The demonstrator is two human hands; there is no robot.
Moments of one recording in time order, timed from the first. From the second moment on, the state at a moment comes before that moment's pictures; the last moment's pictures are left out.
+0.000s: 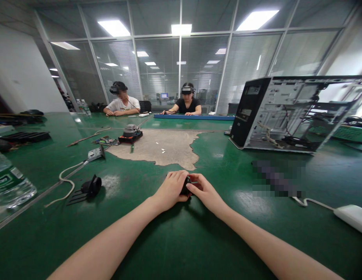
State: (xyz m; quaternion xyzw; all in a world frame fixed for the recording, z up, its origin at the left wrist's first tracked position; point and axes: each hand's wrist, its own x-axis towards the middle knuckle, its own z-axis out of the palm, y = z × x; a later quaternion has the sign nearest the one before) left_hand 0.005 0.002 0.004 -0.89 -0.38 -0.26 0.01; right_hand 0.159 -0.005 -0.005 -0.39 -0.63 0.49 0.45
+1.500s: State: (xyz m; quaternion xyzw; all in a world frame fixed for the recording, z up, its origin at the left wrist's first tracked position) left_hand 0.005 0.001 0.005 -0.89 -0.38 -0.26 -0.01; right_hand 0.160 -0.014 -0.003 -0.35 -0.68 0.46 0.44
